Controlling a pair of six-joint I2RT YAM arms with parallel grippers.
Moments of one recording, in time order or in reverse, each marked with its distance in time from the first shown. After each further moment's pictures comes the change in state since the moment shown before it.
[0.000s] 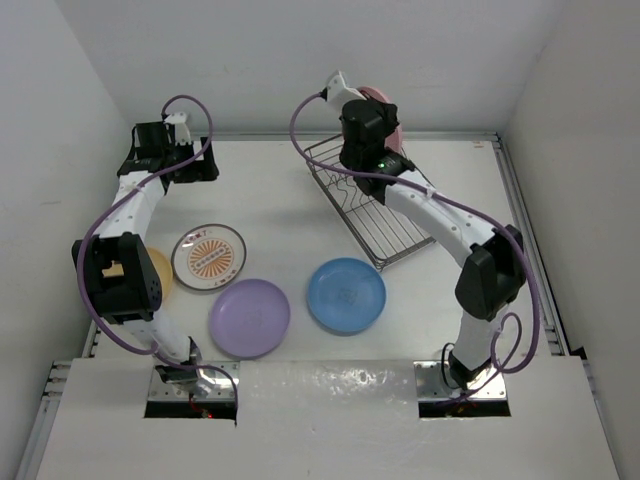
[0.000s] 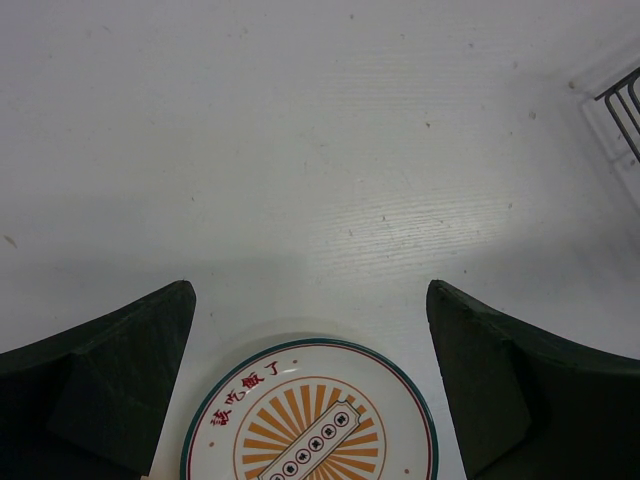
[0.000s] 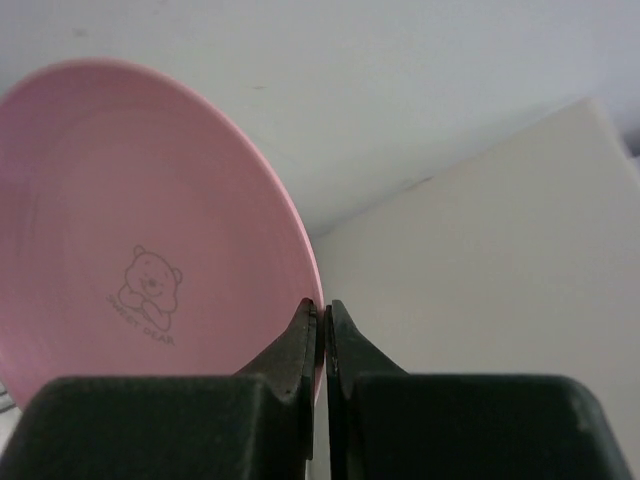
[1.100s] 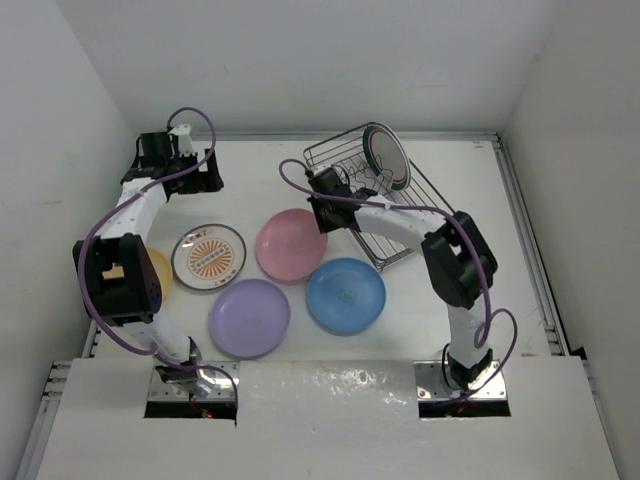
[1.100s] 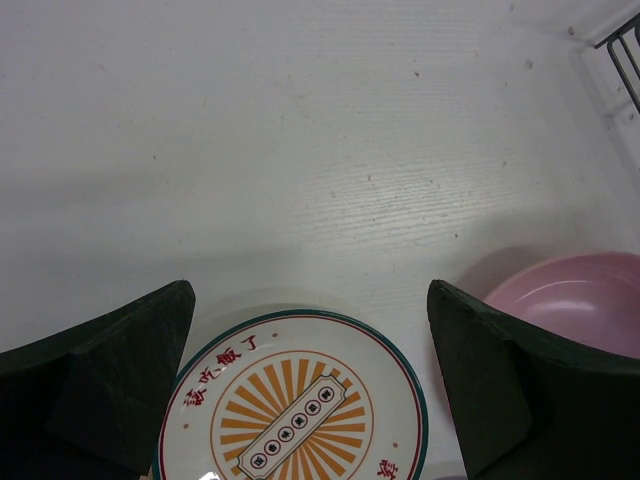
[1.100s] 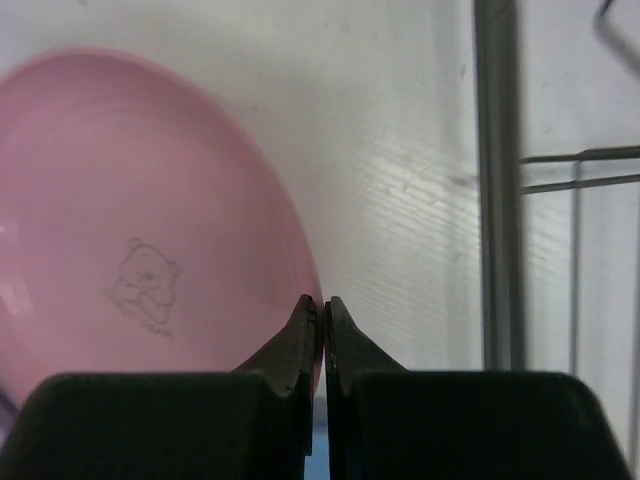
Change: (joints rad) left arm -0.003 -0.015 -0.083 0.002 0.041 -0.008; right arm 0.066 0.198 -0.245 -0.372 -0.761 1.085
